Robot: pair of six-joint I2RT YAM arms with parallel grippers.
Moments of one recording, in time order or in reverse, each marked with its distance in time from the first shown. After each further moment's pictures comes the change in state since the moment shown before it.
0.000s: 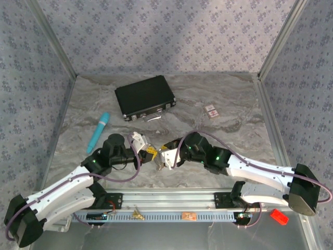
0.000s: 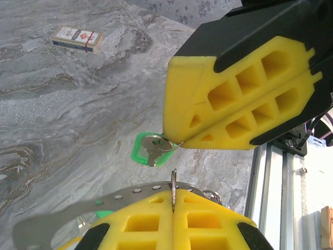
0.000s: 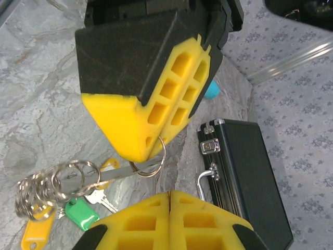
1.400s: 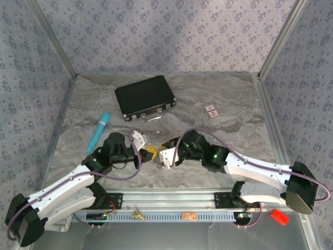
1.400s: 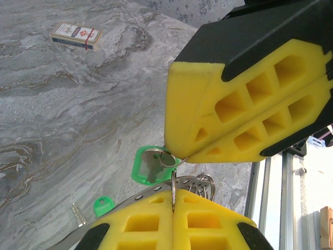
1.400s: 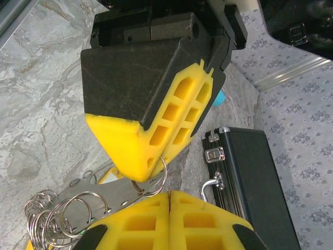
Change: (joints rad) left arm 0.017 0.019 0.006 0.001 0.022 0.001; right arm -0.002 0.037 0.034 -0.006 -0.033 0.000
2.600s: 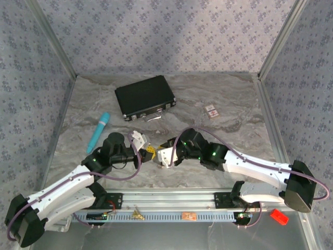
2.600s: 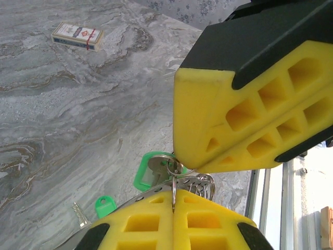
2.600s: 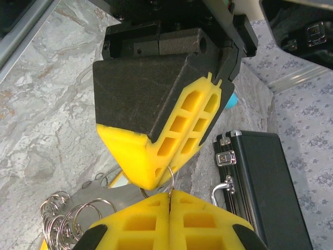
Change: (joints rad) left arm 0.006 -0.009 0.000 -0.003 0.000 0.000; right arm 0.003 0.026 0.063 -0.092 -0.034 0.011
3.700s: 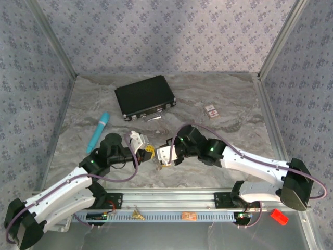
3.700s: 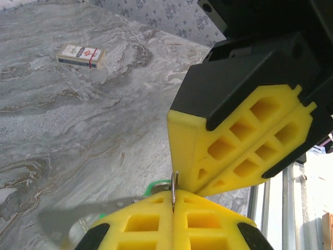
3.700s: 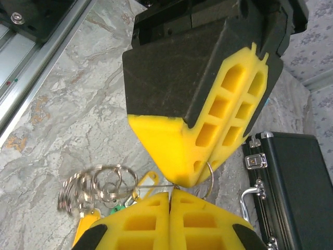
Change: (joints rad) left arm 0.001 -0.044 -0.002 0.016 -0.003 0.016; right arm -0.030 0.049 0.075 -0.126 -0.105 0.024
